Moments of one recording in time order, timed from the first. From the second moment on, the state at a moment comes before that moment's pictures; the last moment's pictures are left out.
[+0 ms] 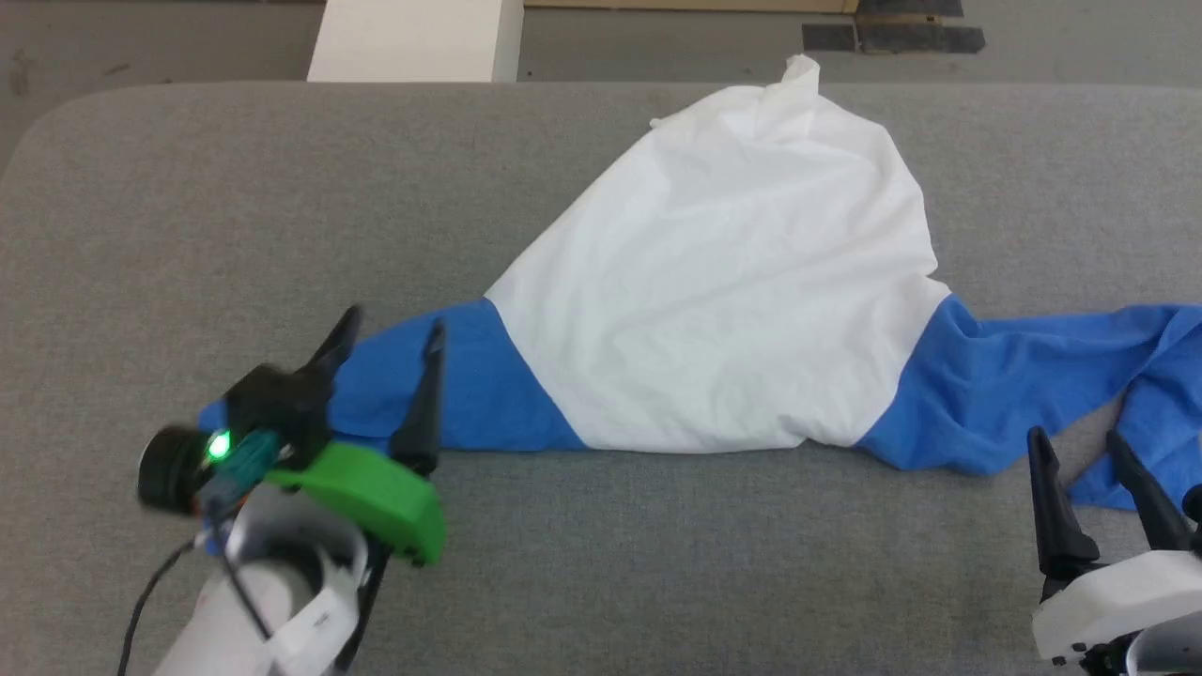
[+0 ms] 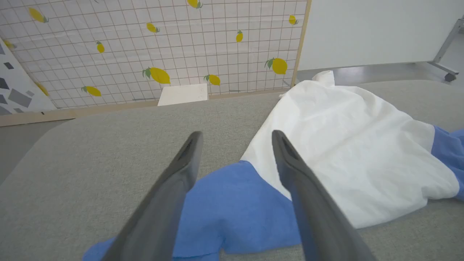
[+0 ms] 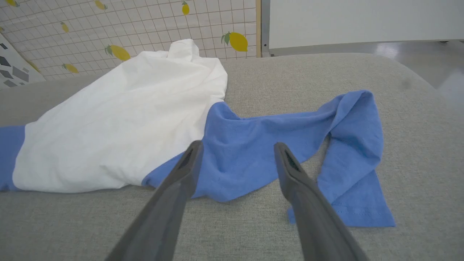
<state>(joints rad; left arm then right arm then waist) -0.16 0.40 -0.35 -0.27 -0.37 0.22 0.14 0.12 -0.05 -0.20 -0.21 0.18 0.13 0.16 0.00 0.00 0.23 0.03</state>
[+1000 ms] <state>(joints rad) -0.74 0.31 -0.53 0.32 -0.47 -0.10 0.42 0.05 -0.05 -0.21 -0.23 0.20 0.13 0.14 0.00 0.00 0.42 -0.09</state>
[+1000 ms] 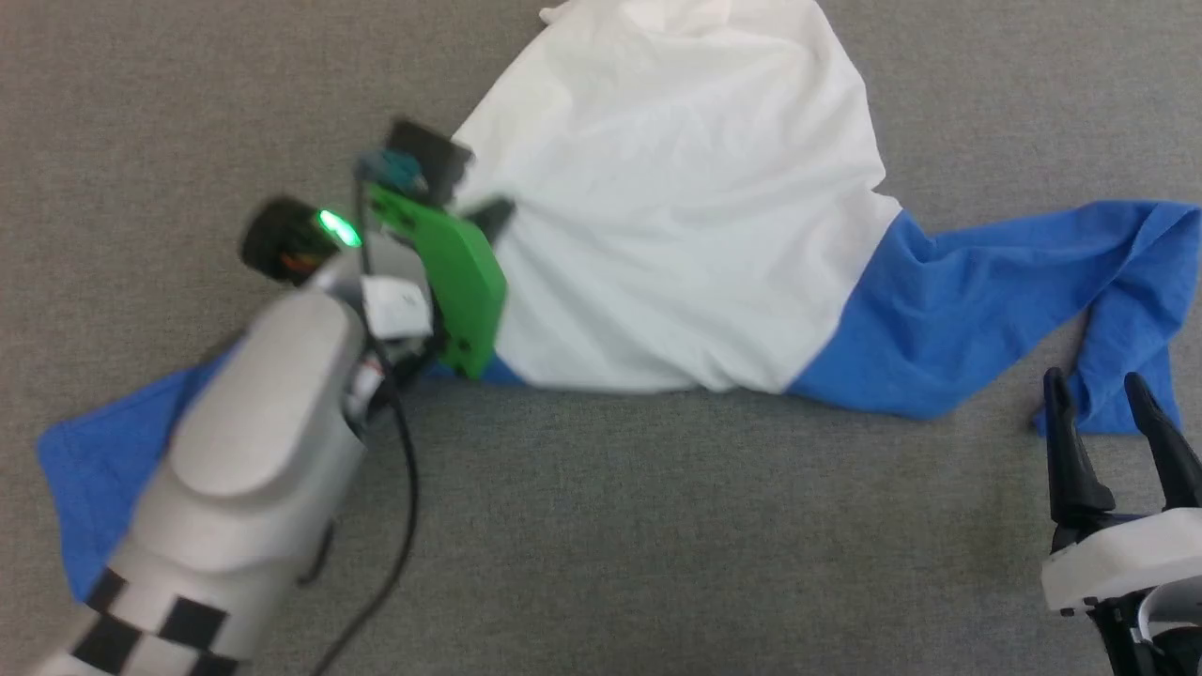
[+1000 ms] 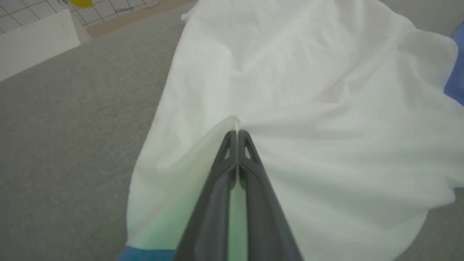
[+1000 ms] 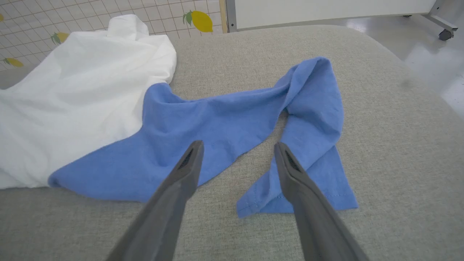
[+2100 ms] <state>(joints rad) -0.57 0.34 -0.40 0.12 -0.42 0.07 -0.11 0.05 -0.05 -0.17 -0.17 0.22 0.13 0.12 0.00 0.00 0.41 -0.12</state>
